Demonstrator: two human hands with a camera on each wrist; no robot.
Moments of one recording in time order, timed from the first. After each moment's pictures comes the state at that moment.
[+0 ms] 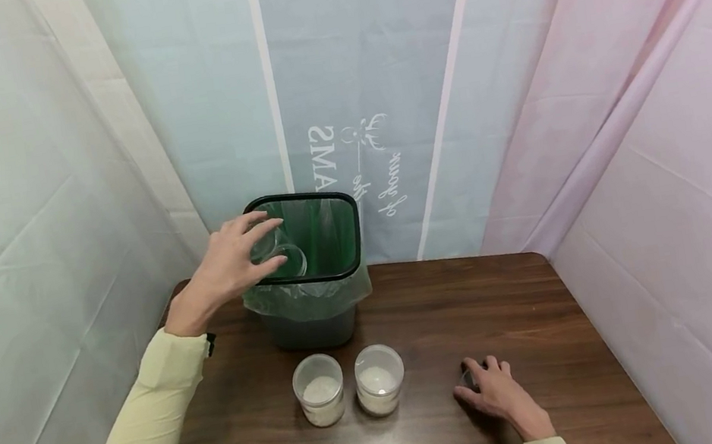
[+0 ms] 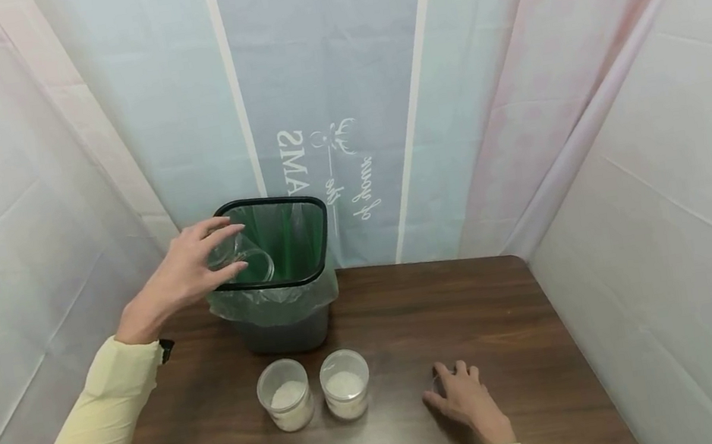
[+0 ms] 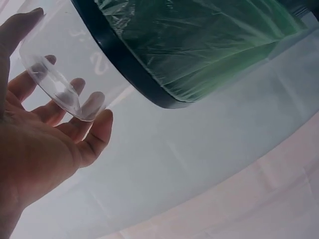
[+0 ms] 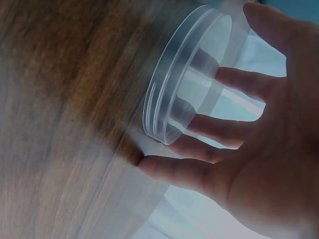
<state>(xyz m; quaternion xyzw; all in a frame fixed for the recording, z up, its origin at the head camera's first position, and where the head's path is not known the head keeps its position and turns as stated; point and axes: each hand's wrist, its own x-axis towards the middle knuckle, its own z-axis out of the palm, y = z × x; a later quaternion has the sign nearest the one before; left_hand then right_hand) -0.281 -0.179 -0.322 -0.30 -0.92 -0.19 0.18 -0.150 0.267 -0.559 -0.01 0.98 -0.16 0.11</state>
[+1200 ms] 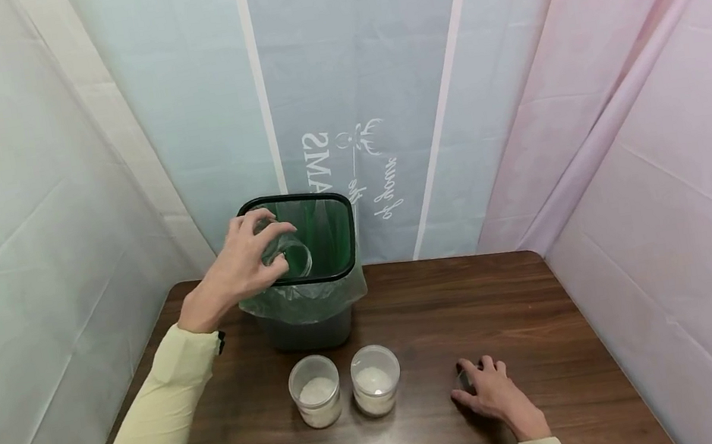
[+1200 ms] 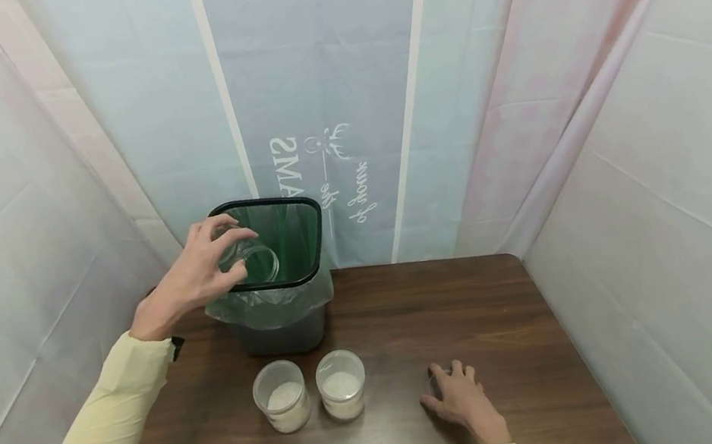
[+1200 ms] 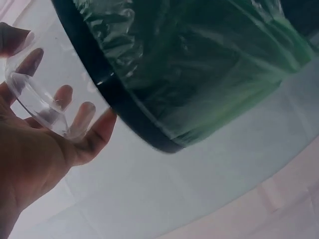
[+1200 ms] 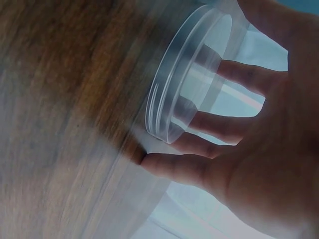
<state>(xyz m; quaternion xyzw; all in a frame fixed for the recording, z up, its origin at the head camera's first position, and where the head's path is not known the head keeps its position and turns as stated) -0.300 -0.157 -0.314 -0.33 -0.90 -0.25 0.17 -0.151 0.263 -0.542 0.00 0.98 -0.17 0.13</state>
